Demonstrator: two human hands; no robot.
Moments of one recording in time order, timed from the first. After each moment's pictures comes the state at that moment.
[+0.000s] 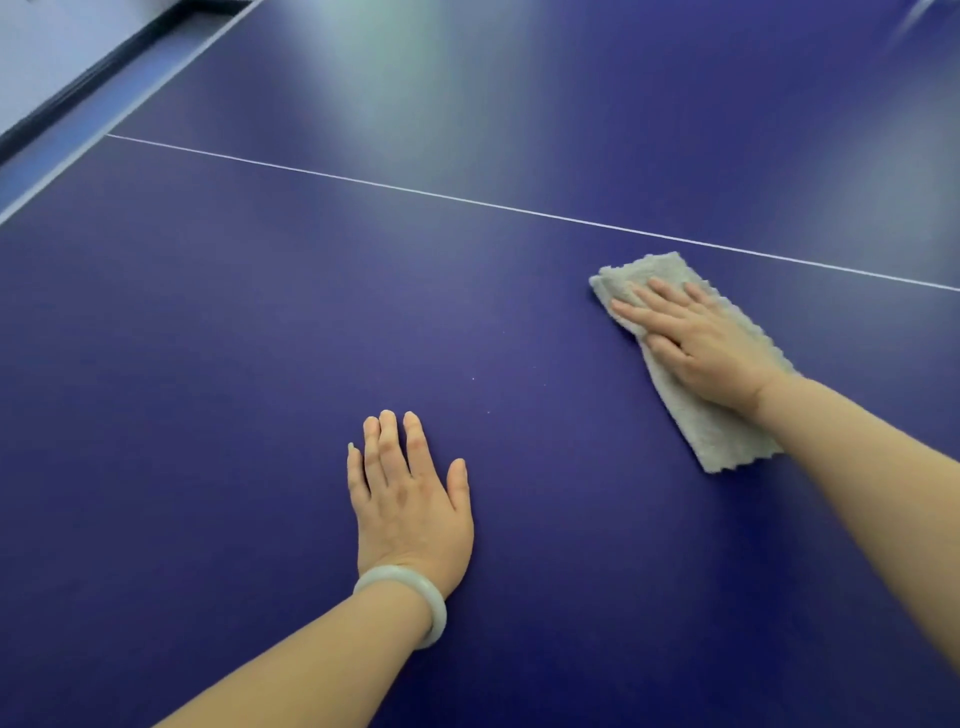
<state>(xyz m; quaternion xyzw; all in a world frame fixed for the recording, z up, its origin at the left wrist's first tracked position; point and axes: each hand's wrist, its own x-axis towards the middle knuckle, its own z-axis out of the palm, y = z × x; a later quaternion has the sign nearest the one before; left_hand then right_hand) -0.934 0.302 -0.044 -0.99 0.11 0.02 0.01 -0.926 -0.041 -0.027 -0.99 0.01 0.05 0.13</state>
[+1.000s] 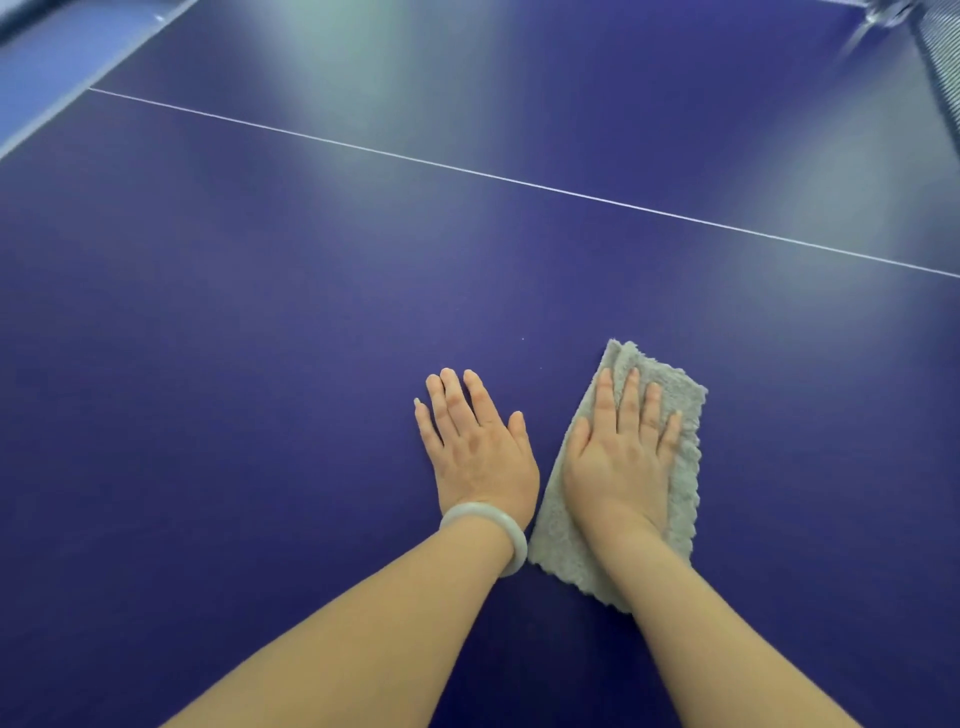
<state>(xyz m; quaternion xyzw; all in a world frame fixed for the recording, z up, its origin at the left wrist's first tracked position) -0.936 0.311 -0.023 -0.98 0.15 0.09 -0.10 -0.997 0.214 -0.042 -0.92 0.39 0.01 0.07</state>
